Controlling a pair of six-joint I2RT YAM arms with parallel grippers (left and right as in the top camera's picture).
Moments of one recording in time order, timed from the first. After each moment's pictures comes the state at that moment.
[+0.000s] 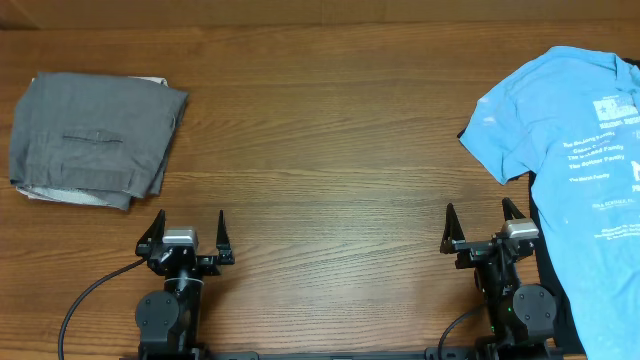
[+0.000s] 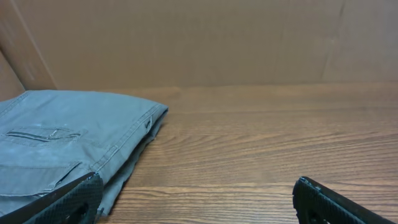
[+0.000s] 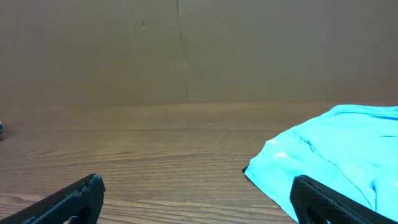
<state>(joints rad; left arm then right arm) -0.01 0.02 0.01 -0.08 -0.01 0.01 0.11 0.01 0.02 -0.03 0.00 0.07</state>
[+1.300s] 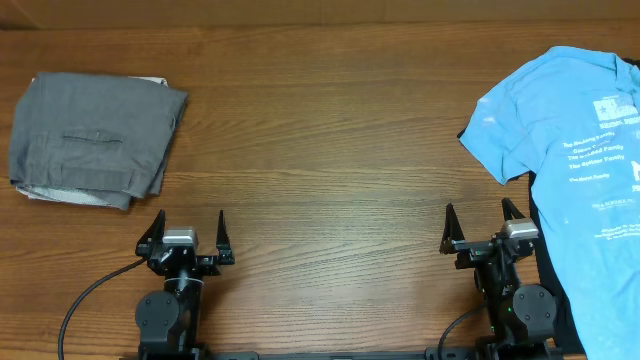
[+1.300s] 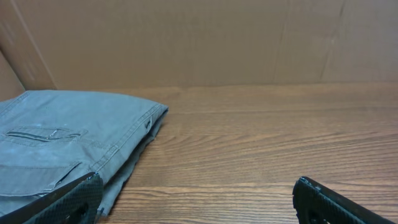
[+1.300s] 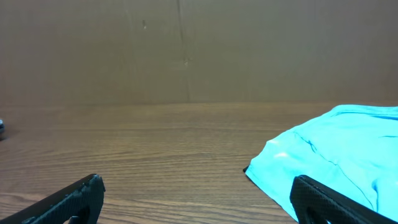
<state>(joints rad) -0.01 0.02 0.01 -0.08 -0.01 0.01 0.11 0.01 0.02 -0.03 -0.01 0.07</state>
